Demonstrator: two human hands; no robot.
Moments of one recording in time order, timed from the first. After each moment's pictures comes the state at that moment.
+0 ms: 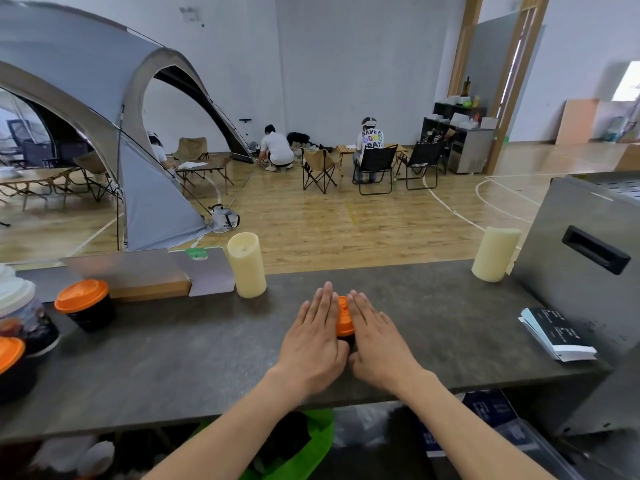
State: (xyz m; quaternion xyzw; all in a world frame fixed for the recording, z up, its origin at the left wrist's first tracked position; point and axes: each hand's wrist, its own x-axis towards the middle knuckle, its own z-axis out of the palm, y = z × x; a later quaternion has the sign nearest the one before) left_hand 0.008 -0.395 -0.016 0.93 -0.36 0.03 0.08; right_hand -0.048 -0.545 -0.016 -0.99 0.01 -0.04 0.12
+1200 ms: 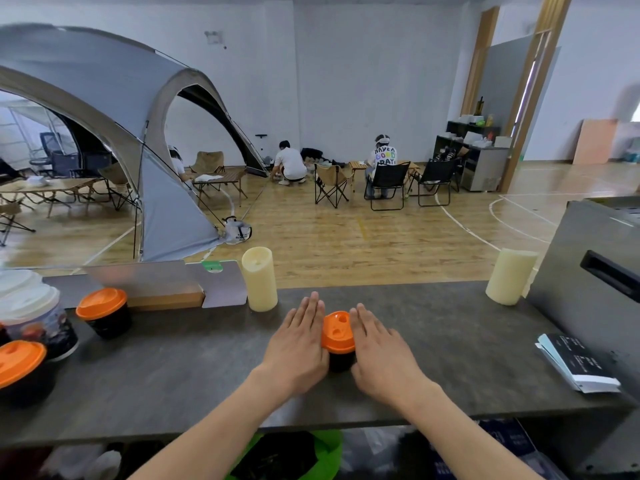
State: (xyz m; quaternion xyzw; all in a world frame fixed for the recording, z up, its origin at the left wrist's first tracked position) left_hand 0.028 -0.364 0.010 0.95 -0.32 0.01 0.03; right_hand -0.043 -0.529 0.011 -1.00 0.00 -0.04 0.04
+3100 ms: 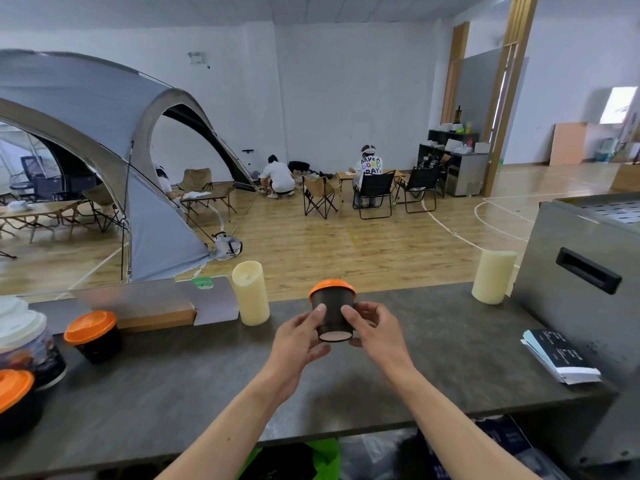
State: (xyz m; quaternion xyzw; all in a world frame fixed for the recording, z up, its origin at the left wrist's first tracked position) left_hand 0.016 -0.382 0.034 0.61 -0.06 -0.19 0.76; right_hand -0.024 -0.535 0.019 -0.68 0.16 -0.20 0.68
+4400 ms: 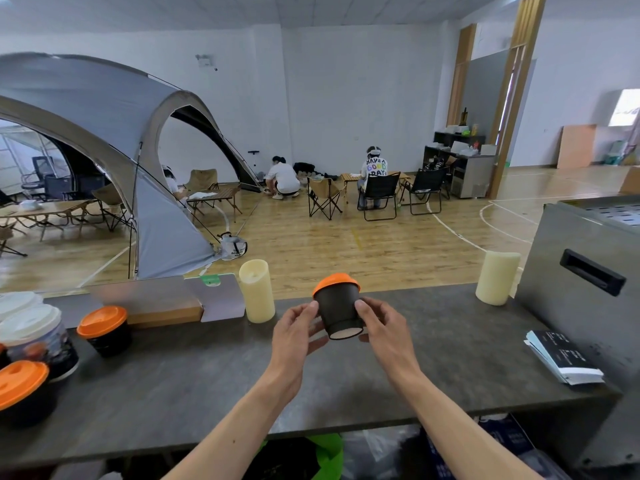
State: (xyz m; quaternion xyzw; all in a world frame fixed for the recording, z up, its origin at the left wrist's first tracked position) left_hand 0.005 -0.377 0.038 0.61 -0.03 -0.10 0.78; right_hand -0.035 -0.531 0.026 -0.70 0.14 -0.23 0.66
